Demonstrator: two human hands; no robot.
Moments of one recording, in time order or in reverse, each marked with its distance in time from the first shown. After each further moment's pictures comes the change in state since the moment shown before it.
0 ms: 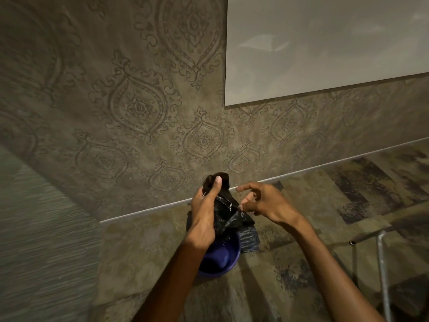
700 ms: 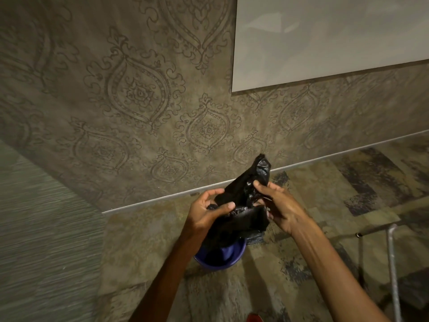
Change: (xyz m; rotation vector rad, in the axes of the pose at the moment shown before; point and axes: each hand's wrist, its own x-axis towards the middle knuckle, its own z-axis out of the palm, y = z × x) left_hand 0.047 -0.024 -0.072 0.477 -0.276 0.088; right_hand 0.034 0.038 0.028 0.955 0.097 0.255
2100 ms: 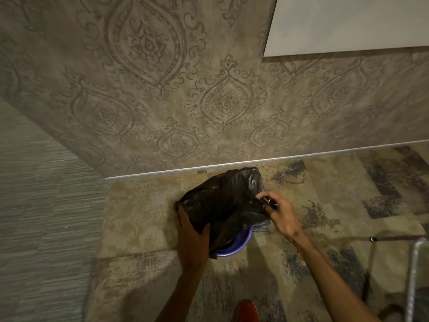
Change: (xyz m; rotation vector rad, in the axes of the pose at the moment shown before) left_hand 0.001 -0.128 -0.014 0.467 0.648 -0.102; right_hand 0.106 0.097 -0.056 -0.870 -0.021 -0.365
